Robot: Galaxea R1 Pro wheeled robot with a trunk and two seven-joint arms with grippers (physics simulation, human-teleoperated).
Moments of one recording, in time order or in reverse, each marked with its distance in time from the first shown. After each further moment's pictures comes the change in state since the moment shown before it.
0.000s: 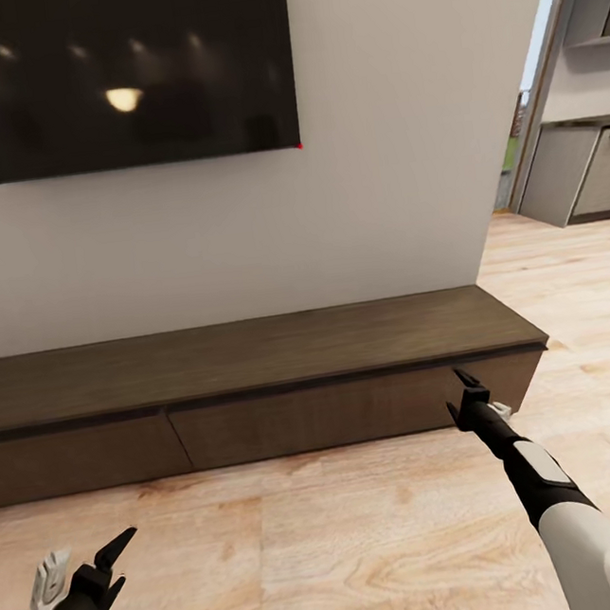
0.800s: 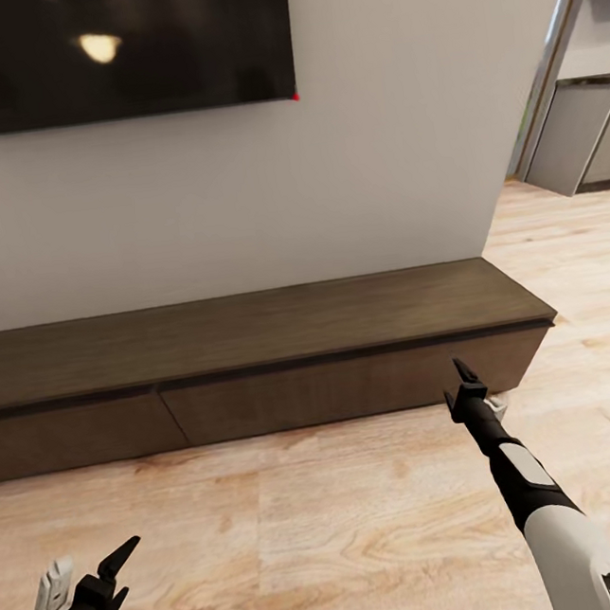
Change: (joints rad) left arm 0.022 -0.010 -0.010 0.019 -0.009 -0.018 -0.020; right arm 0.007 0.050 0.003 -0.013 0.008 -0.115 0.147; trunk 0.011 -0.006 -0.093
